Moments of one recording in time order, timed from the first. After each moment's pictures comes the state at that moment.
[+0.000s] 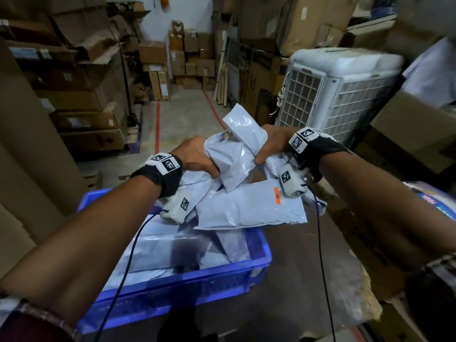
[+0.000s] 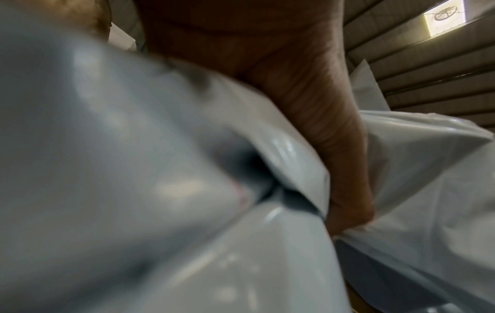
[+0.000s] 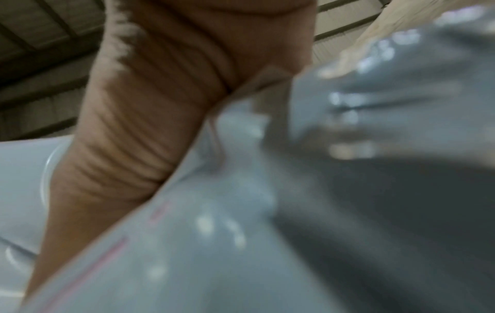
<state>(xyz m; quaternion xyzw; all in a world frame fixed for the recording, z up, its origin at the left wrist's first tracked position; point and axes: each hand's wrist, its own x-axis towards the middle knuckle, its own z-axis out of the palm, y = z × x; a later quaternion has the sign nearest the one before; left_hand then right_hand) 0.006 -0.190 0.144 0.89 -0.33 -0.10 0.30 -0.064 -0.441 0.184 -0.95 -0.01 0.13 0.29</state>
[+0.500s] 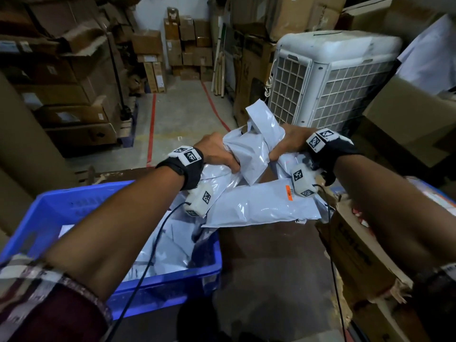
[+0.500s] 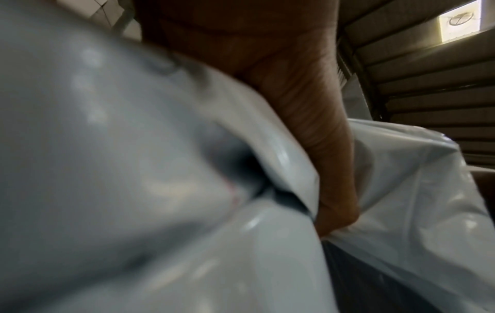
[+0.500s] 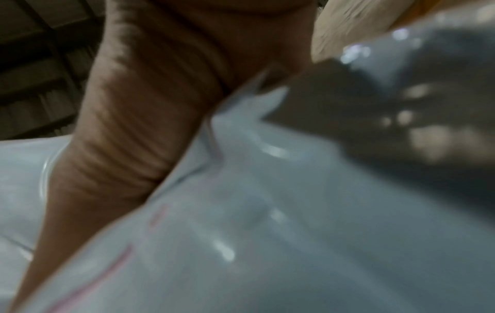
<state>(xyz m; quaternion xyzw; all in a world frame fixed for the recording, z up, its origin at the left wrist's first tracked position) -0.032 -0.362 0.136 0.89 -0.29 -0.16 0.31 -0.111 -0.600 0.163 -0.92 0.04 0.13 0.37</state>
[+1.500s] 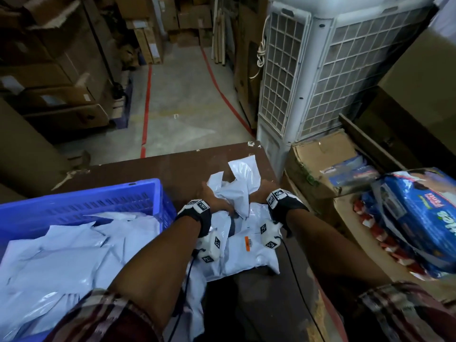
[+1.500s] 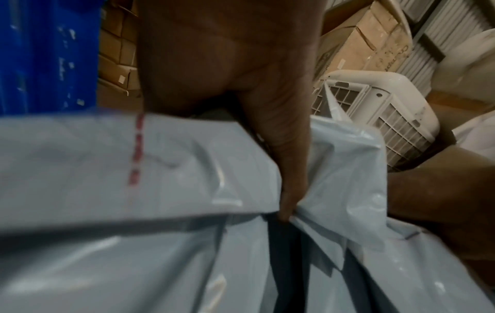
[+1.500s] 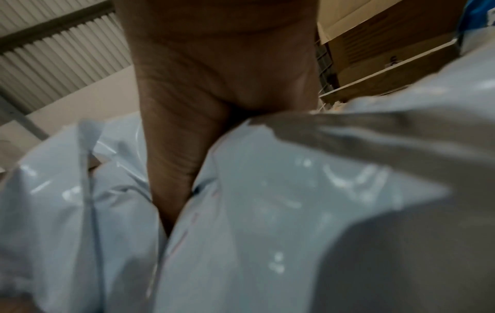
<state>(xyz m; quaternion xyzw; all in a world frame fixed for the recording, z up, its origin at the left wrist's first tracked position) -0.029 -0.498 -0.061 0.91 -0.01 -0.26 0.33 -0.079 -0.689 -0.076 -0.93 0.17 0.17 0.26</state>
